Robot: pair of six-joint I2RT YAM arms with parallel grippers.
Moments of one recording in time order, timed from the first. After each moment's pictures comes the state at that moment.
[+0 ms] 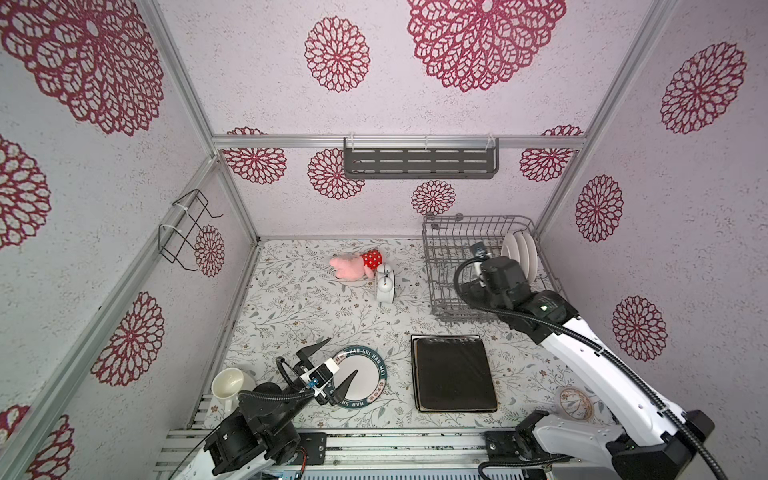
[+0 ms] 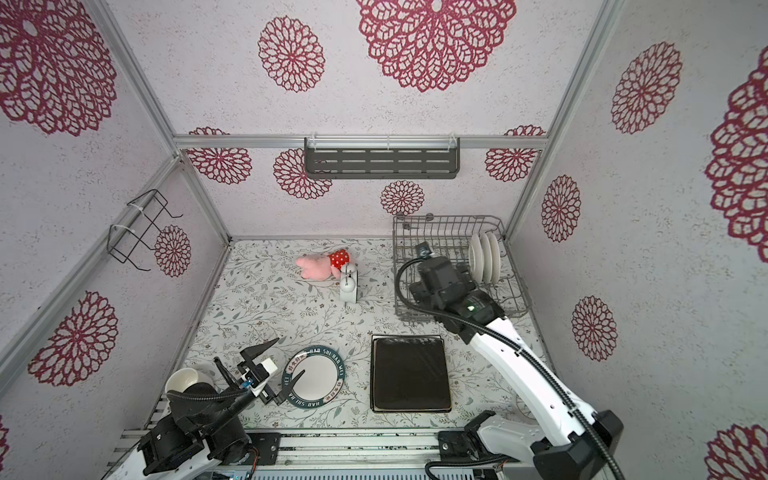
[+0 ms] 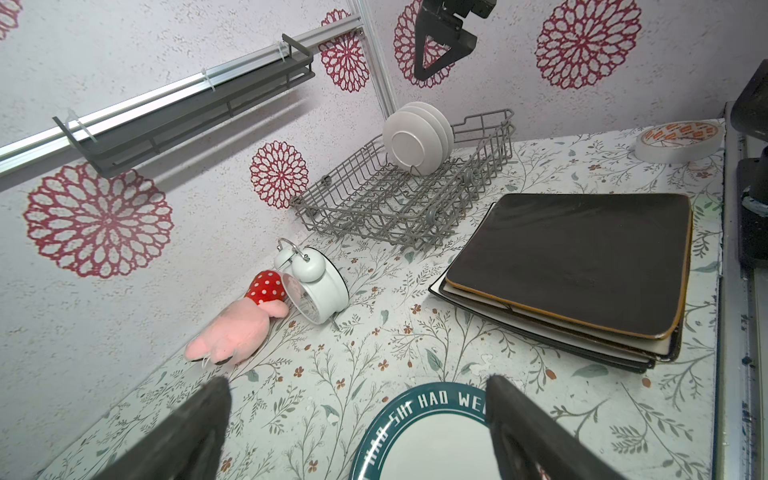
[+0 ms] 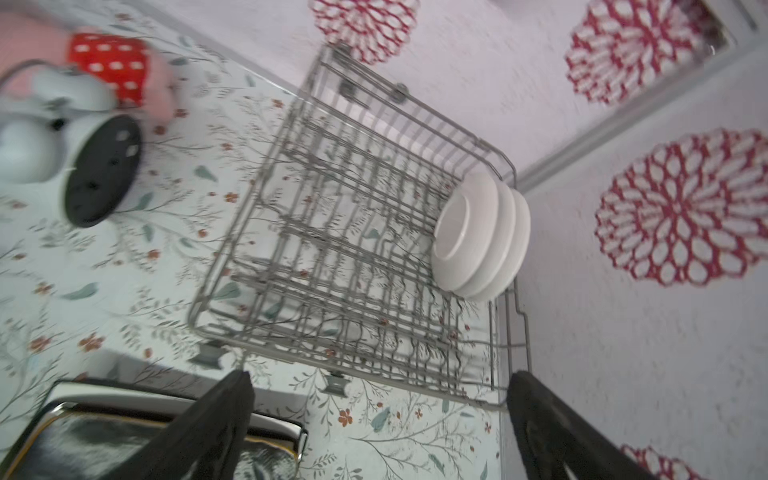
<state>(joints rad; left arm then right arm) -0.91 0.01 0.33 -0.41 -0.17 0.37 0.49 1.15 1.24 -0.76 0.49 -0.05</state>
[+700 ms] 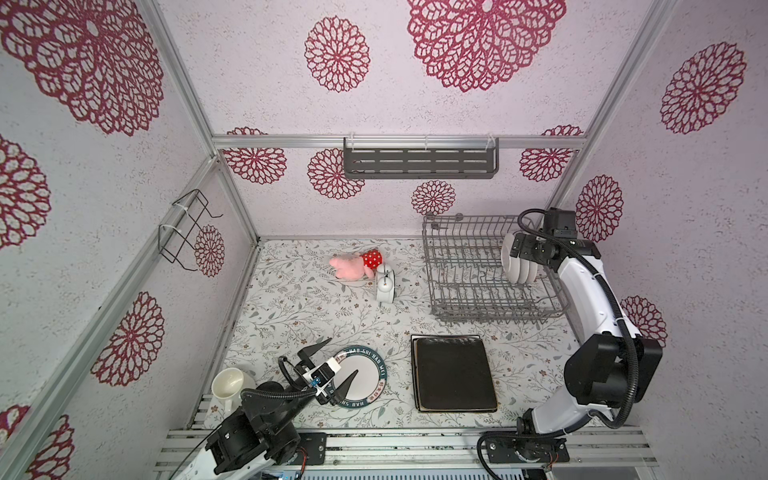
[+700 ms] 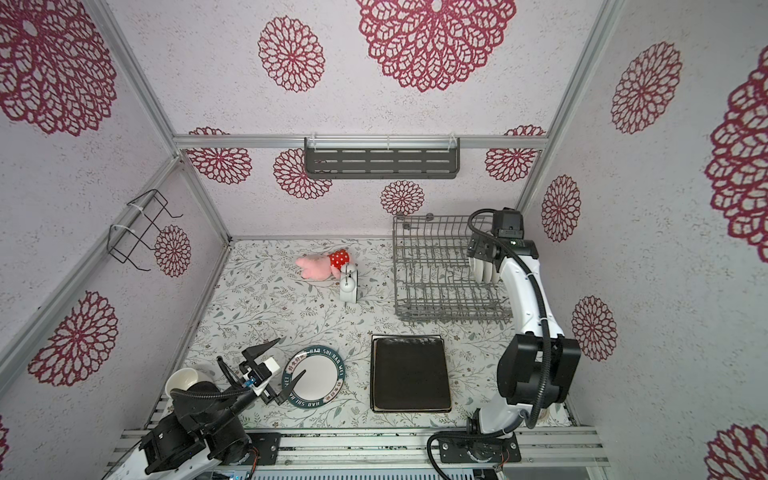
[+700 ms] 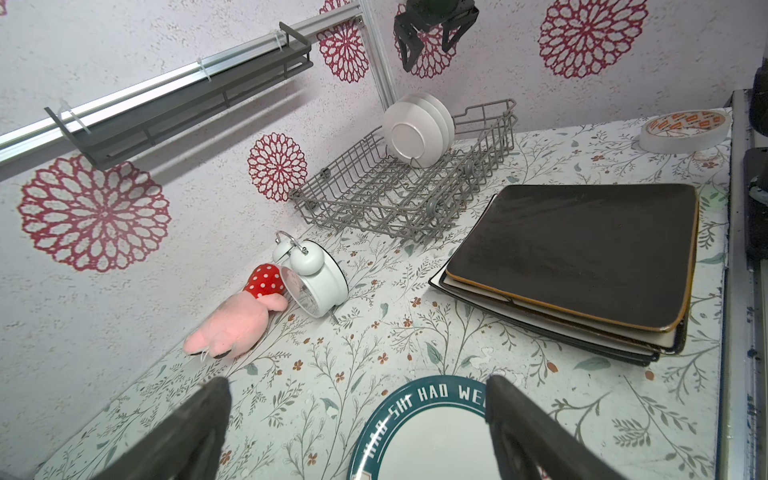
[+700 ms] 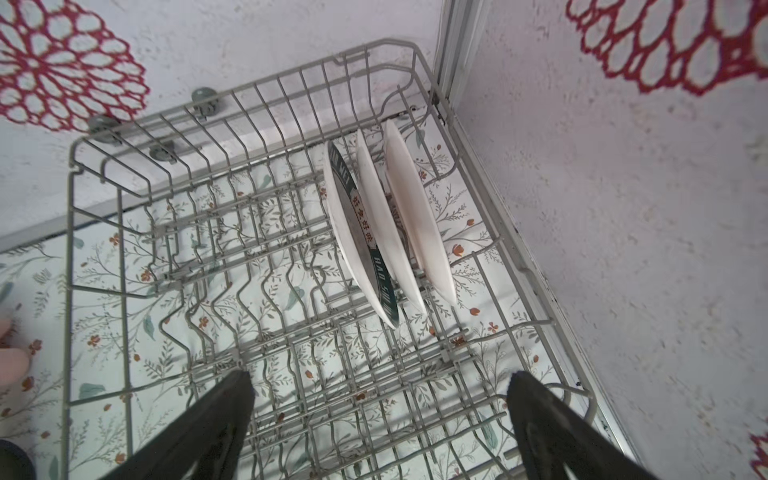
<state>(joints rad) -0.91 0.03 0.32 -0.41 -0.18 0.37 -0.07 1.63 1.62 -0.74 0.14 0.23</state>
